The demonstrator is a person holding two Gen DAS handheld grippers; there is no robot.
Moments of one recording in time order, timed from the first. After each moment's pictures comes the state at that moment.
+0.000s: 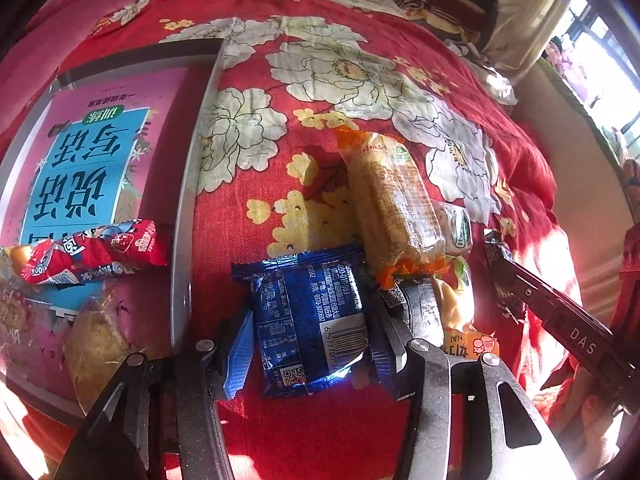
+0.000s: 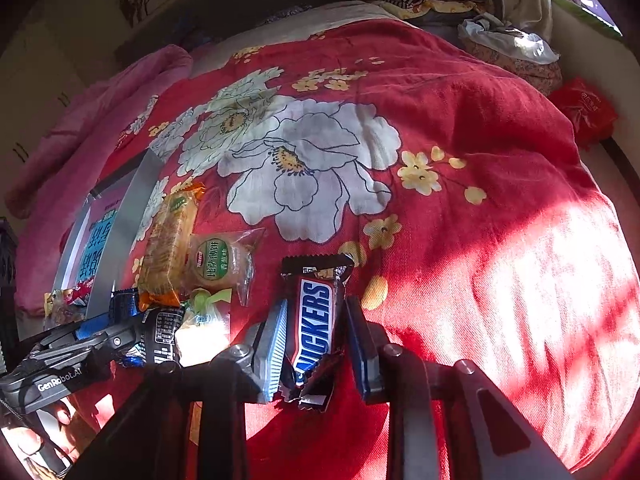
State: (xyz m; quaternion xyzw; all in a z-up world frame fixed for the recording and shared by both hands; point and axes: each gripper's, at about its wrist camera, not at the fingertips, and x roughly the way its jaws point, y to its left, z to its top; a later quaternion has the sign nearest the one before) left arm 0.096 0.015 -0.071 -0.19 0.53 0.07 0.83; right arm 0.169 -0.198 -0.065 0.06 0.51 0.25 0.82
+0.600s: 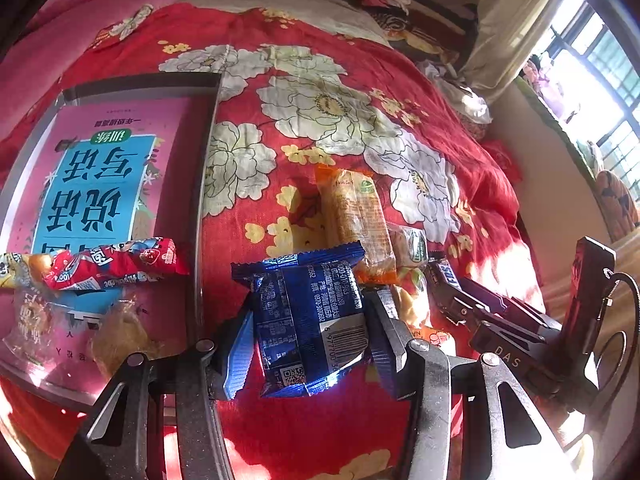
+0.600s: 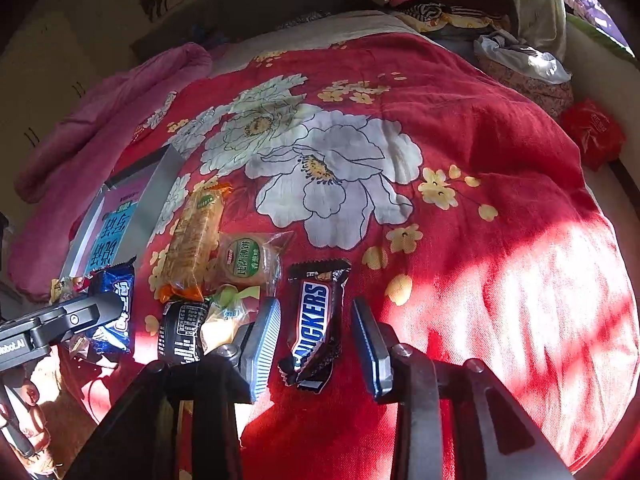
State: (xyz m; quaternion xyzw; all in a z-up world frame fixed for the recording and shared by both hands) left arm 0.077 0.022 -0.036 -0.21 0.49 0.03 0.84; right arm 0.158 -0.177 -0.062 -0.01 0.51 0.25 0.83
